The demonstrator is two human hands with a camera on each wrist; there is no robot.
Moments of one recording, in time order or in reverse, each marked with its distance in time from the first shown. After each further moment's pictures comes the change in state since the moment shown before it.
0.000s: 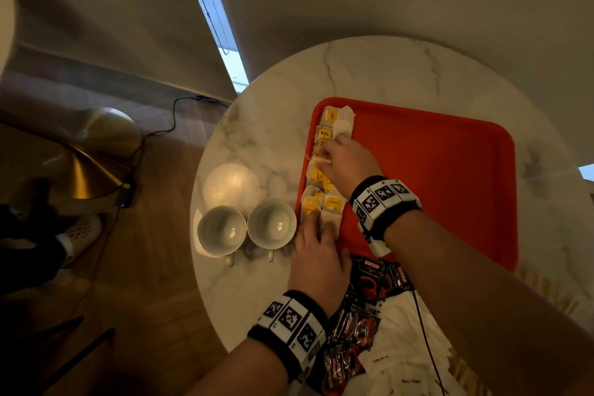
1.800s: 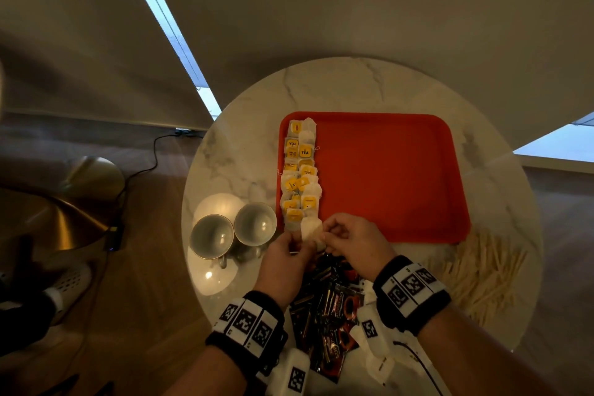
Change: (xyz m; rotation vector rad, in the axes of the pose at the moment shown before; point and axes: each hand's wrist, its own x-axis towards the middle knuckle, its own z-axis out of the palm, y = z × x) left_hand -0.035 -0.011 -0.039 -0.778 -0.088 -0.151; right_hand -0.173 0.003 0.011 0.794 -0.035 0.277
